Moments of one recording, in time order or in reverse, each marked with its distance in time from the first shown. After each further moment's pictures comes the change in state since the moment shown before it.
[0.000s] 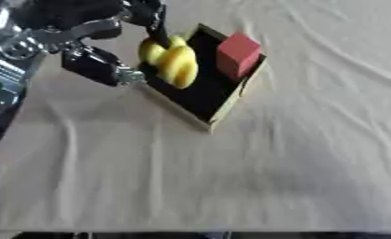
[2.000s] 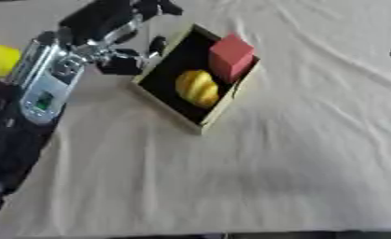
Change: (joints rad) left arm 0.051 0.060 0.175 0.070 -0.154 0.177 0.198; right arm -0.010 0.018 -0.002 0.000 0.000 0.032 0.004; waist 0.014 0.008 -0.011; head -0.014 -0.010
